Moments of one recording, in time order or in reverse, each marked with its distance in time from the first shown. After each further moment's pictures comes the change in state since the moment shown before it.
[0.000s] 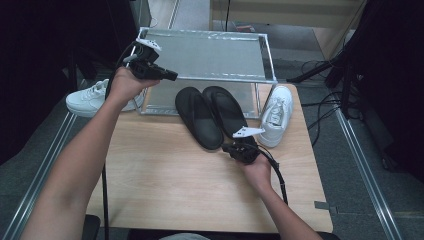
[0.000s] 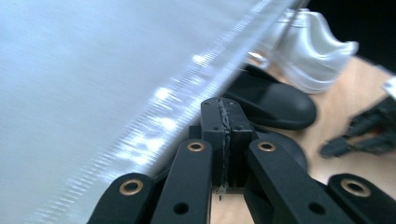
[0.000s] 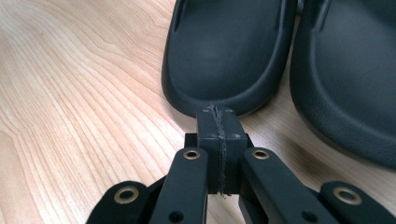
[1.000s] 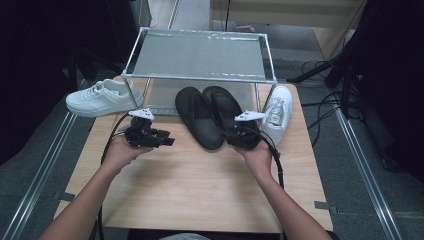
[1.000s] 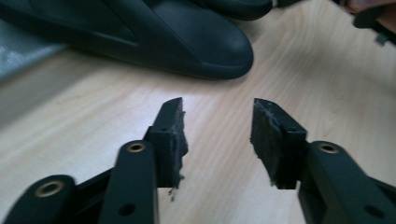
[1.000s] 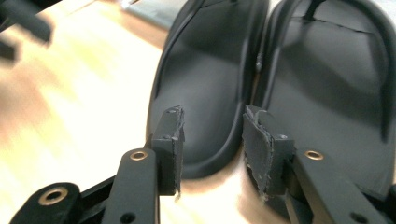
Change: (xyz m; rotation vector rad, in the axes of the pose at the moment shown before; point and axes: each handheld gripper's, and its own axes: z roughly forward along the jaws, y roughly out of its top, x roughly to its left) left arm -0.078 -0.160 0.027 0.022 -0.122 -0.120; right arm -0.003 0.041 -0.018 -0.063 -0.063 0.009
